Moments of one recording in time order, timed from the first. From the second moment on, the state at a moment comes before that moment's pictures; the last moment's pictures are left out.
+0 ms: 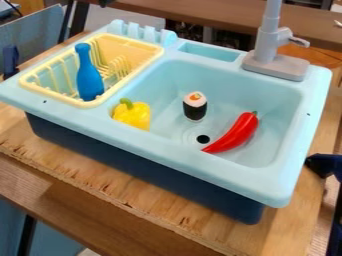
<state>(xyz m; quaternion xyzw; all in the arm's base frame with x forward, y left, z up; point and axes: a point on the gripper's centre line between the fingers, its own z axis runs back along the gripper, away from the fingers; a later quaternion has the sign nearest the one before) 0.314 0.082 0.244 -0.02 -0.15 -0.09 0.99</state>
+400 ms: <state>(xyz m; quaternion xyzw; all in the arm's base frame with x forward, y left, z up) 0.329 0.042 0.212 -0.03 -0.21 -0.02 0.98</state>
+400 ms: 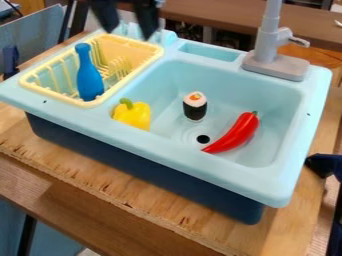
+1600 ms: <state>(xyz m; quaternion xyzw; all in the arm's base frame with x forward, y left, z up) 0.384 -0.006 0.132 -0.05 -0.12 -0.15 0.98</state>
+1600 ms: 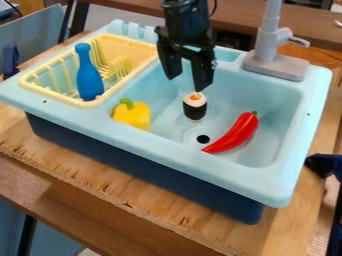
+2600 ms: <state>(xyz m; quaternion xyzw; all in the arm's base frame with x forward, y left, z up) 0.396 -0.013 0.079 -0.08 -0.05 -0.19 0.98</state>
